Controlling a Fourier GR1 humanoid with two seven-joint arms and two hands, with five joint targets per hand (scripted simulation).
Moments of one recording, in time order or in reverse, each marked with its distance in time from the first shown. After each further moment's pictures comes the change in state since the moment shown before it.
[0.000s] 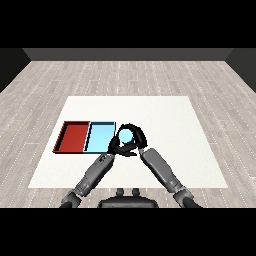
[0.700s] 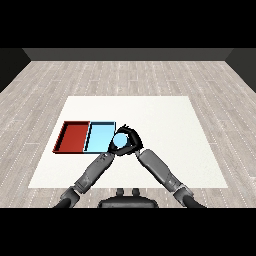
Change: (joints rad) left arm -0.054 0.033 -0.055 0.047 -0.137 0.140 0.018; right arm -0.035 -0.010 0.103 0.030 -0.020 -0.041 -0.032
